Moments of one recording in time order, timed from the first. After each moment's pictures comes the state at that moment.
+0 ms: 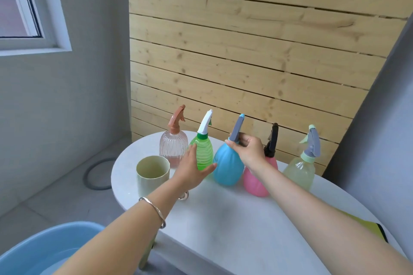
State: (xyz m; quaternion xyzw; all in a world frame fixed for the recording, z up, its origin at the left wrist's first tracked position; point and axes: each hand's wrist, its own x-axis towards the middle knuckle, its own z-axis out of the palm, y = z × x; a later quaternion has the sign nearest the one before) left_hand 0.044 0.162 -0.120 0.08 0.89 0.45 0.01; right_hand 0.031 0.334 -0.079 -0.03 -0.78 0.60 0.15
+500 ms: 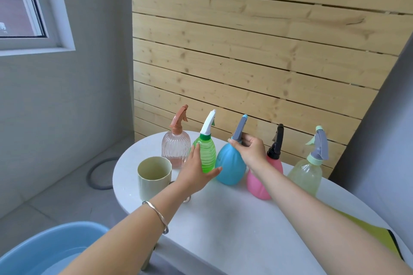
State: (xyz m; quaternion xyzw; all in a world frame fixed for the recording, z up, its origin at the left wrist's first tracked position) left_hand 0.036 0.166 -0.128 0.09 0.90 0.43 -0.01; right_hand 0.014 0.333 -0.087 -0.05 -0.77 0.61 0.15
